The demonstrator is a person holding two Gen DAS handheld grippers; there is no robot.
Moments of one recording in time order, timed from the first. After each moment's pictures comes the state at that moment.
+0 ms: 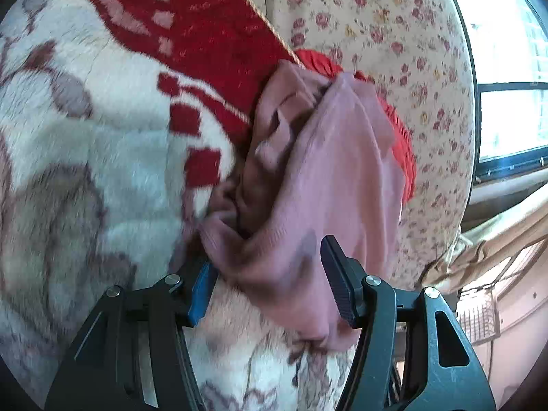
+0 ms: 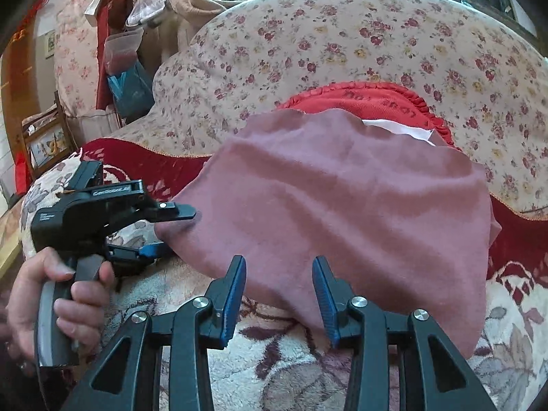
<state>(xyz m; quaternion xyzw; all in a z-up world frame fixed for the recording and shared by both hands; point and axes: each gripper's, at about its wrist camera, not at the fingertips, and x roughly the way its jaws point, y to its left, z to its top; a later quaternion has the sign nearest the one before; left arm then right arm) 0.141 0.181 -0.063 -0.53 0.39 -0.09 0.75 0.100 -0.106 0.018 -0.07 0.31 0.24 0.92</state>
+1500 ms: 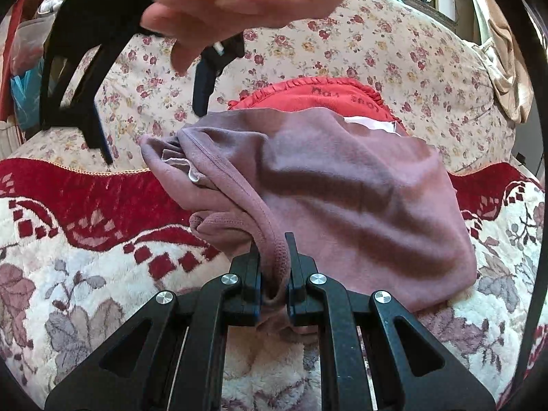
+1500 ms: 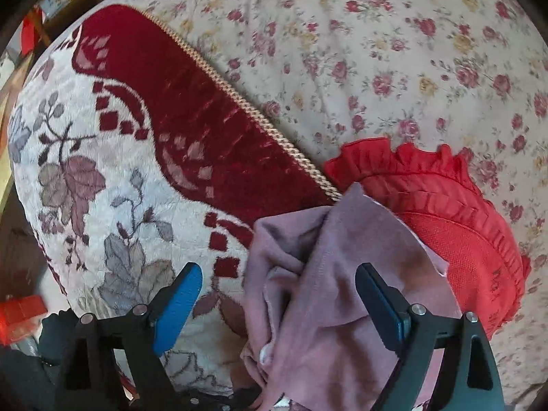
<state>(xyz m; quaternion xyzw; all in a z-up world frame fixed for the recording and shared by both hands) 0.108 0.042 0.028 -0.04 0.30 -0.03 0.95 0.283 0.158 0.074 -0.36 0.58 0.30 0.67</state>
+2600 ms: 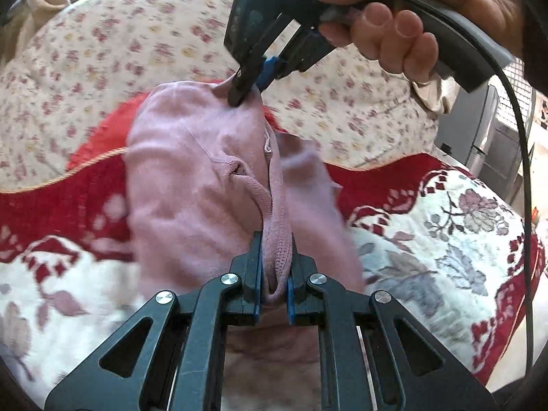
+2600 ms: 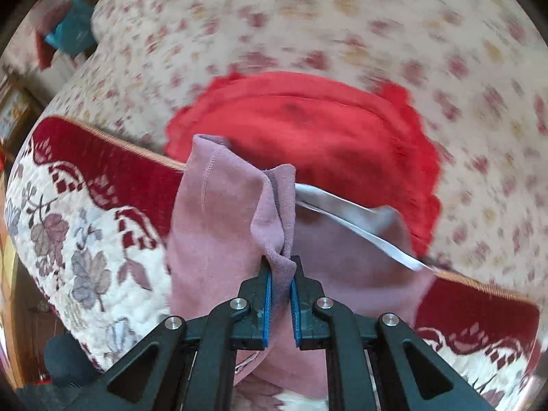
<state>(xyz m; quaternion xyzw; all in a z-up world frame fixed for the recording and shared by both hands) 0.099 -0.080 0.038 -0.06 0.28 -0.20 0.94 0.318 -0.114 0.133 -0.16 0.56 0.19 0.79</state>
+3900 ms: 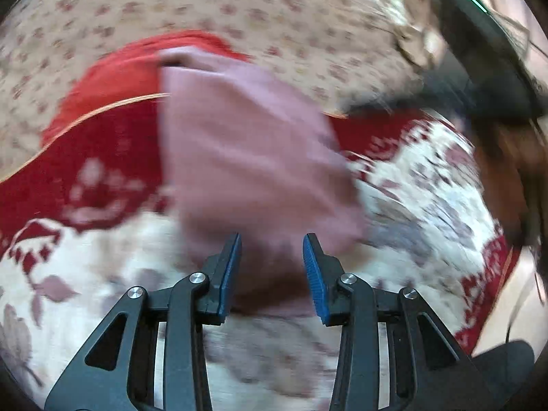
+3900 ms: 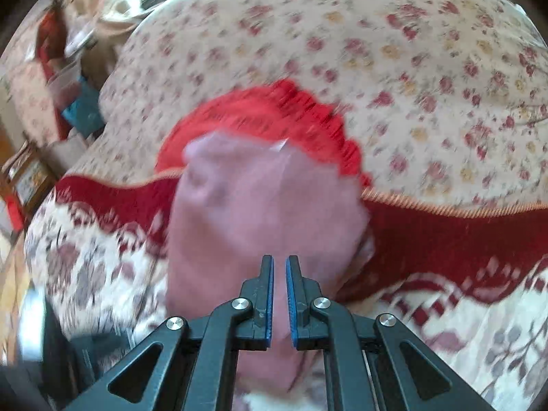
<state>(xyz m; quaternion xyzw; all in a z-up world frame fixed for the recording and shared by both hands) 0.109 -0.065 0.020 -0.03 0.37 -0.24 0.89 0.187 -0.253 0.101 -0.03 0.43 0.20 0.88</state>
